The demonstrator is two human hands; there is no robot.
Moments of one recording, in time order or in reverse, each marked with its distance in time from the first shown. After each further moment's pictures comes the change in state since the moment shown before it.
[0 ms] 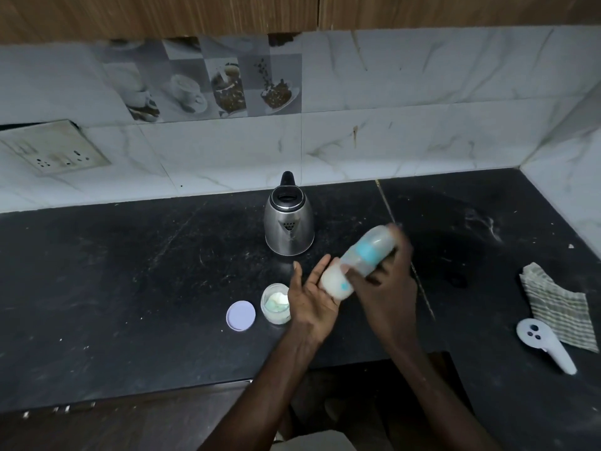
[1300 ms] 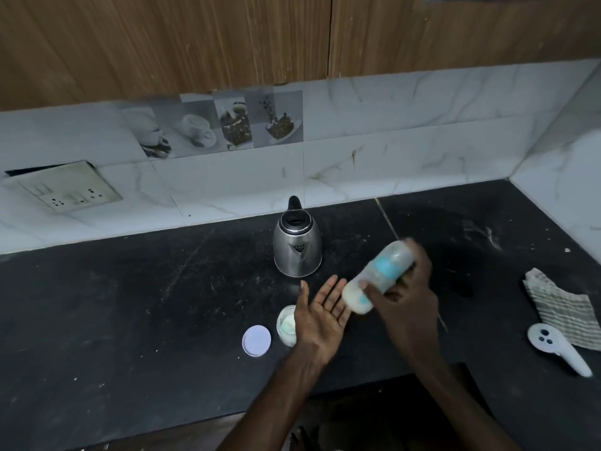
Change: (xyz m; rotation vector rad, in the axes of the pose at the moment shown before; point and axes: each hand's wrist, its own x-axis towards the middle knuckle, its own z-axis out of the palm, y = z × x) left_hand -0.013 0.028 -0.014 0.127 -0.042 -0.056; right_hand -0.009 -0.013 0.005 -0.056 0.092 -0.038
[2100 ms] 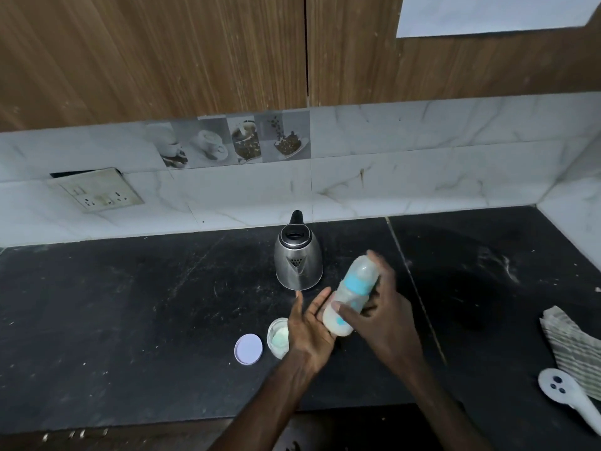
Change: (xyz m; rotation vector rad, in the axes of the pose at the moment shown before) left_hand 0.010 -0.012 0.032 -0.016 0.077 0.100; right_hand 0.041 0.001 -0.027 -0.065 -0.318 -0.128
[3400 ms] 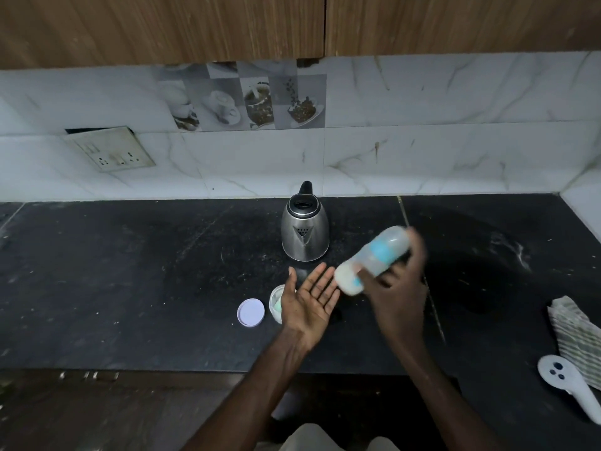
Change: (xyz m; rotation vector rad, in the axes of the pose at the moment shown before) left_hand -0.023 -0.005 -0.016 -0.018 0.030 0.069; right_hand -0.014 0.024 0.009 0.232 0.223 0.075
